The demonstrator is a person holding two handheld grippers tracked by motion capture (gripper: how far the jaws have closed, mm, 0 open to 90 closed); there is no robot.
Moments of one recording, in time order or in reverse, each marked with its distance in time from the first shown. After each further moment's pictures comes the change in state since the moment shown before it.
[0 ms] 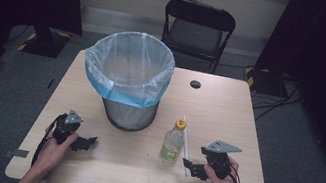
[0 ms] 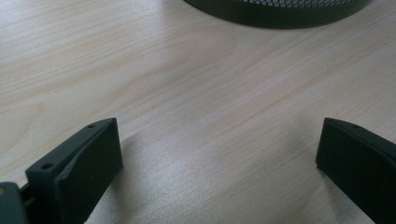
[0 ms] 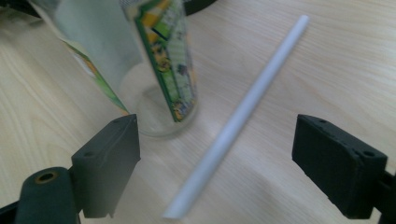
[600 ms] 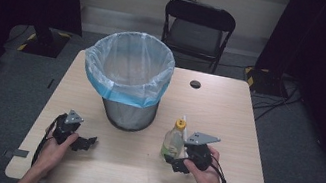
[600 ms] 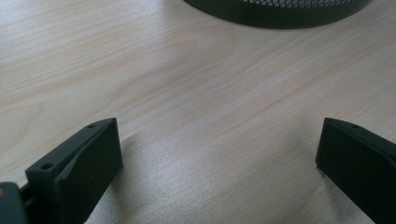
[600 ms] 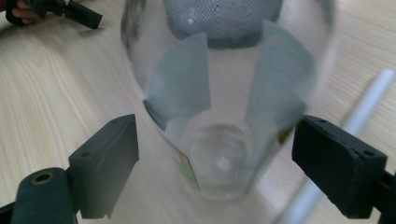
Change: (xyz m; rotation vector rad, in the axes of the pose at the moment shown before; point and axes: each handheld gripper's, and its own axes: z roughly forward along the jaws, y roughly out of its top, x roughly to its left) left arm 0.000 0.000 0.000 0.000 0.000 -0.001; right arm 0.032 0.034 0.031 0.000 0.106 -0.111
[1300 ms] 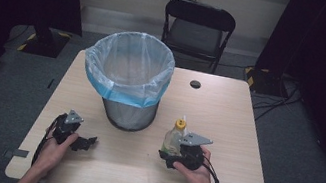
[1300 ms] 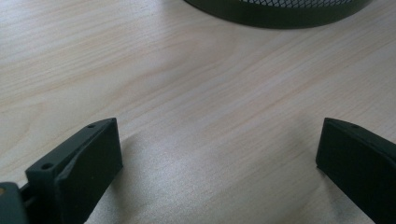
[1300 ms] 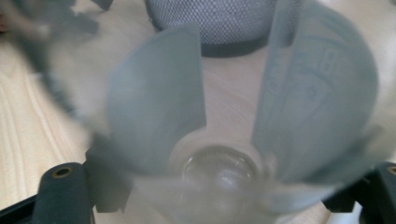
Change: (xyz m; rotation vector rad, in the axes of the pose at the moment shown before) left arm 0.000 0.000 0.000 0.000 0.000 0.000; right arm -0.002 -0.011 0.031 -0.081 -0.033 -0.005
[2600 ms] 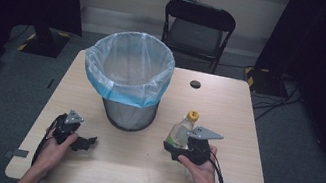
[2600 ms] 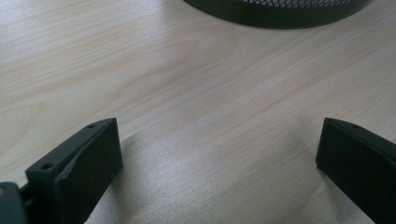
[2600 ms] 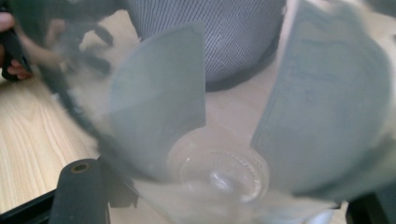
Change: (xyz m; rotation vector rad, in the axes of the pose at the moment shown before) left arm 0.000 0.000 0.000 0.000 0.000 0.000; right arm -0.007 0.023 -0.023 -0.074 -0.005 0.078
